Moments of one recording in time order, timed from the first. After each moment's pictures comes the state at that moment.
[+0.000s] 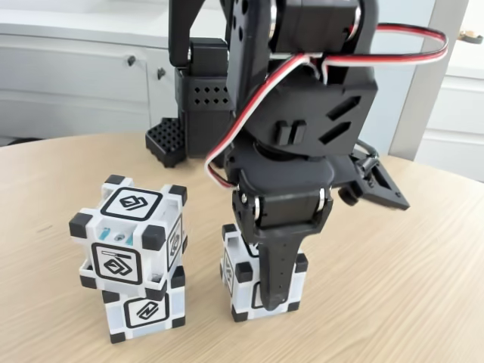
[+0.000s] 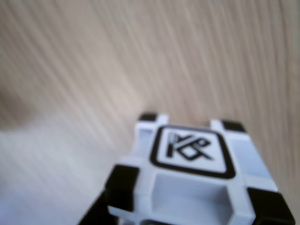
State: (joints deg) arm -13.8 80.0 99.1 87.1 3.9
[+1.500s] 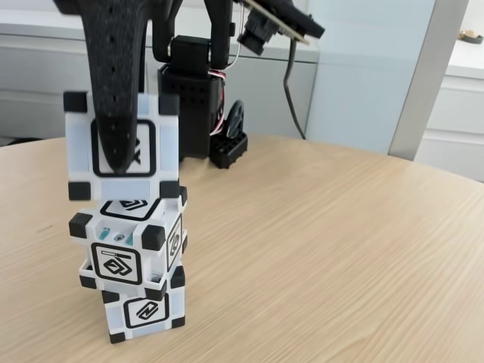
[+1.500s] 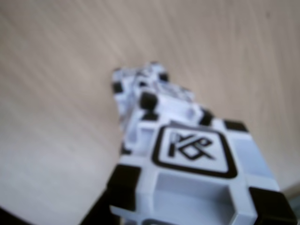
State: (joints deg) arm 8.9 99.1 84.1 103.2 -13.3
